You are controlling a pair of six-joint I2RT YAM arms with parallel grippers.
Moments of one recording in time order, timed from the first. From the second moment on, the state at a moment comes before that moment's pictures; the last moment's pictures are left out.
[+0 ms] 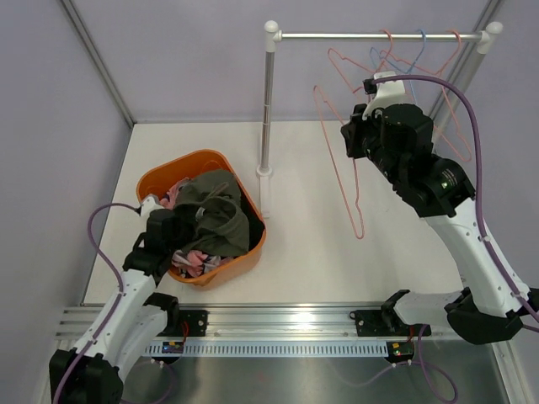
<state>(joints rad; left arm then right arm) -0.21 0.71 0.47 -0.38 -0.20 -0.80 0.63 1.25 1.77 -0.74 0.33 0.16</state>
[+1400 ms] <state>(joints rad) -0.21 0.53 0.87 -0.58 0.05 -0.38 0.36 1.87 2.46 -0.73 -0.04 0.00</state>
